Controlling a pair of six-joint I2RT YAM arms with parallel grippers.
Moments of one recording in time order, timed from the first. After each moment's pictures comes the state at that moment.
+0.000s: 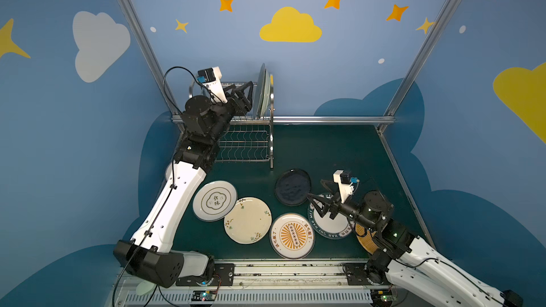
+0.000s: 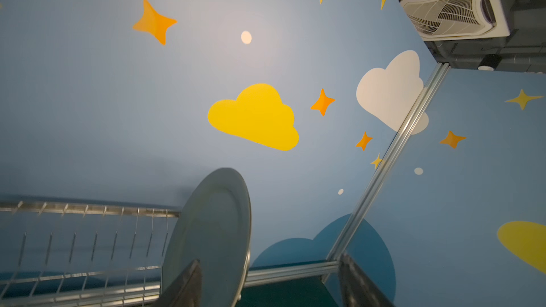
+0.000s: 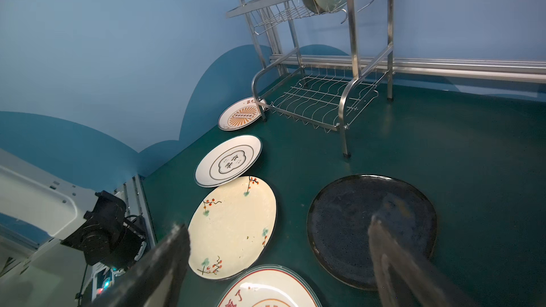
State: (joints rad) left arm -0.28 1.33 1.52 0.00 0.11 -0.47; right arm 0.81 0.63 0.52 -0.01 -0.12 0.28
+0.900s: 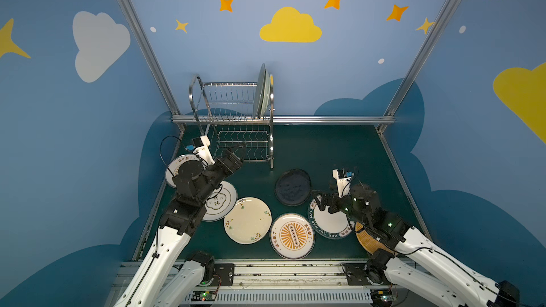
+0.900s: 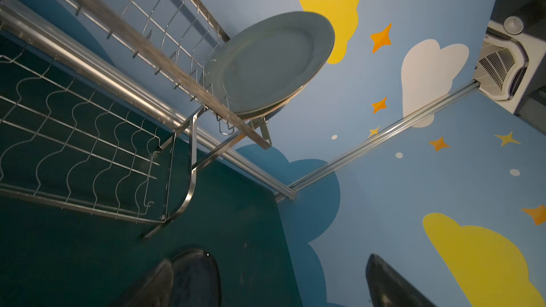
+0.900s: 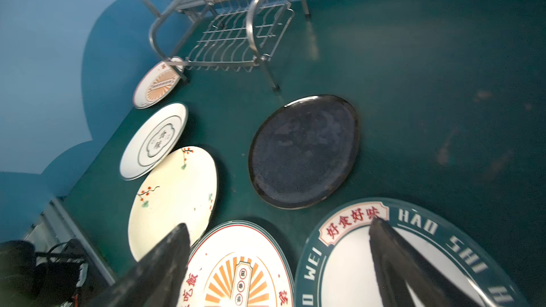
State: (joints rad) left arm -0.29 0.77 0.86 -0.17 0.19 -0.92; right arm 0.75 0.78 0.61 -0.34 0.08 0.47
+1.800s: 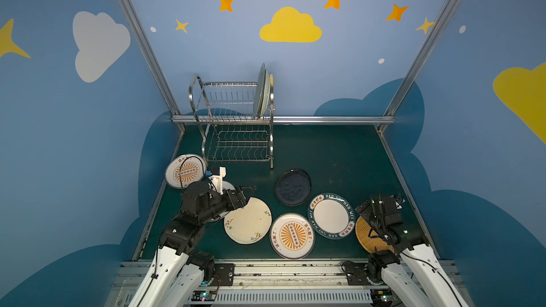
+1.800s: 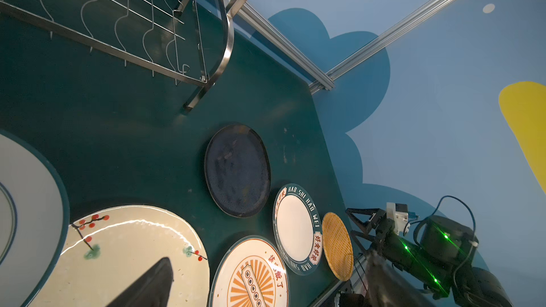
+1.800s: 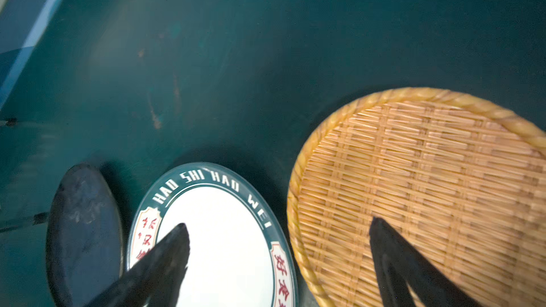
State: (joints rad) left arm -0.29 0.58 0.64 -0.48 0.43 -0.71; right arm 0.23 0.61 0.49 -0.86 0.27 0.99
